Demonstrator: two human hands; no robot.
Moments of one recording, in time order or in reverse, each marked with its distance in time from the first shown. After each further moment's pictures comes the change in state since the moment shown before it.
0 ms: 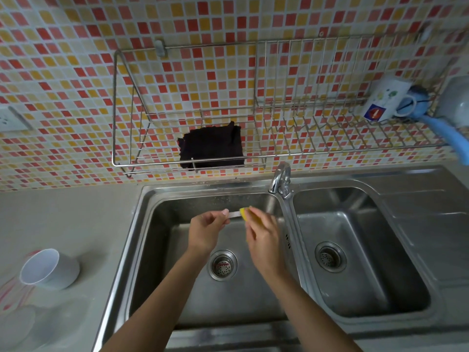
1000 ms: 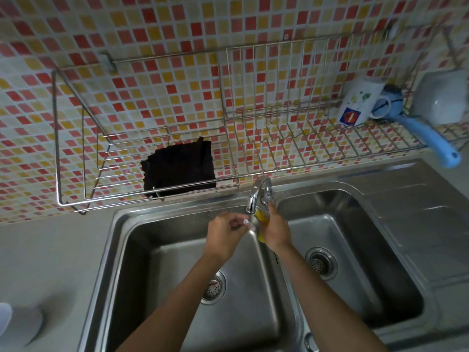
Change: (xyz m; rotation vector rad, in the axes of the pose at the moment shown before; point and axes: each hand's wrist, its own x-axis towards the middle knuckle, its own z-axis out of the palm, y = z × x) left_hand 0.034 0.019 0.084 0.363 -0.234 0.291; right_hand 0.067 0.113 0.006 0.013 -0.282 0.611
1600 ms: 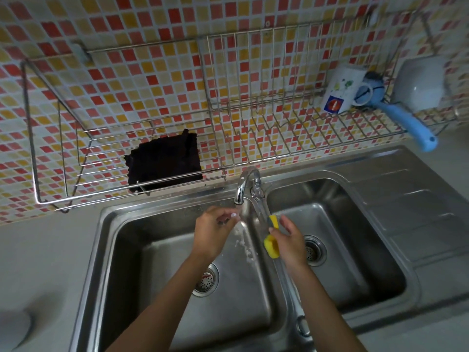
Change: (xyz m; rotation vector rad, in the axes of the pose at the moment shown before) left_hand -0.007 -0.014 -0.003 0.088 0.012 0.135; right_hand -0.063 0.043 -0.028 0.737 0.124 0.358
